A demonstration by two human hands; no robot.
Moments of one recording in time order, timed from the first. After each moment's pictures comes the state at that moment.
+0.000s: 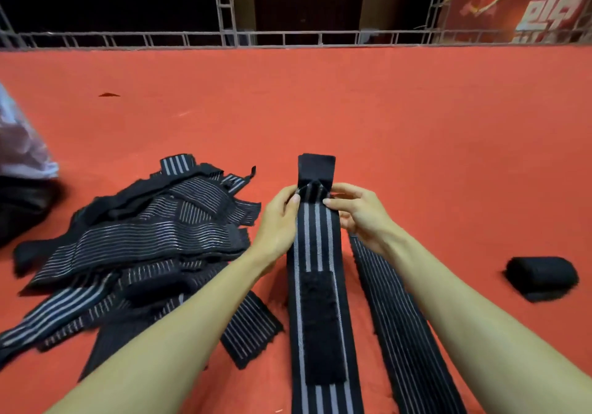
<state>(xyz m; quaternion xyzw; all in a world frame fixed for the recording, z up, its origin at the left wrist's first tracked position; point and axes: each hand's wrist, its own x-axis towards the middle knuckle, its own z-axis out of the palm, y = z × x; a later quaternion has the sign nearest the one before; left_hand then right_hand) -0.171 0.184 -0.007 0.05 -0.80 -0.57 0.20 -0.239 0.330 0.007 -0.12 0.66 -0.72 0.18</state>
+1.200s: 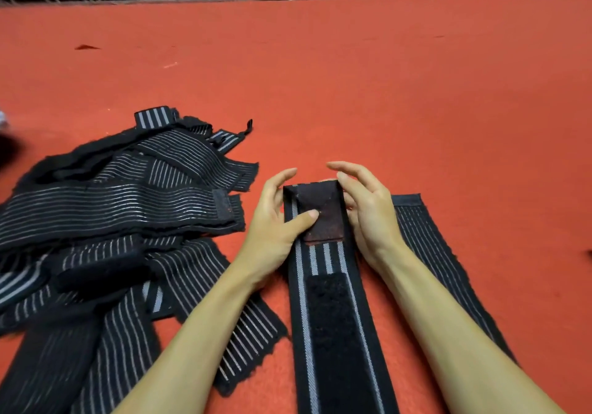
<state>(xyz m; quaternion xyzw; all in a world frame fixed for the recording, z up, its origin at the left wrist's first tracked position) -0.171 0.169 -0.086 0.00 -0.69 -0.71 0.17 -0.239 0.298 -0.080 -0.14 0.61 -0.77 0.07</state>
